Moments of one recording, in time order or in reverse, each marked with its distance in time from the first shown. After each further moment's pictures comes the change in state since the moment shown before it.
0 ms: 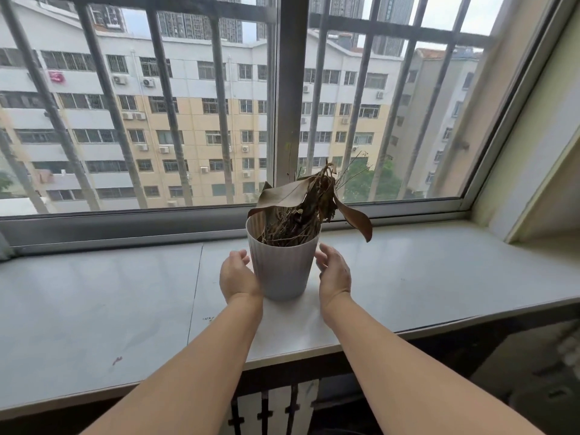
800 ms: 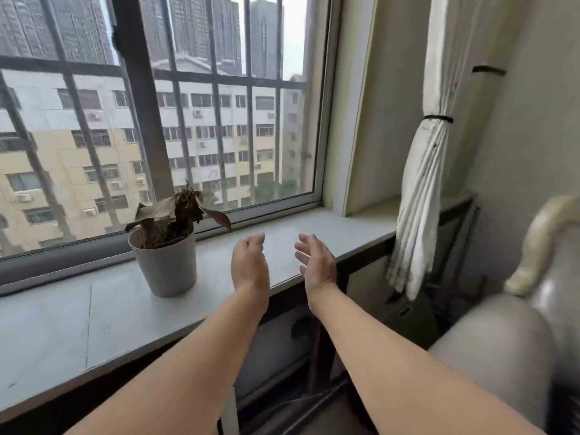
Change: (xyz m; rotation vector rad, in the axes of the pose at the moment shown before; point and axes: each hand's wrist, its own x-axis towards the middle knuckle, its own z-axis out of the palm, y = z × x) left_hand -0.258 0.050 0.037 0.017 -0.652 0.013; right_hand -0.158 -0.099 -0.167 -0.016 0.255 -0.231
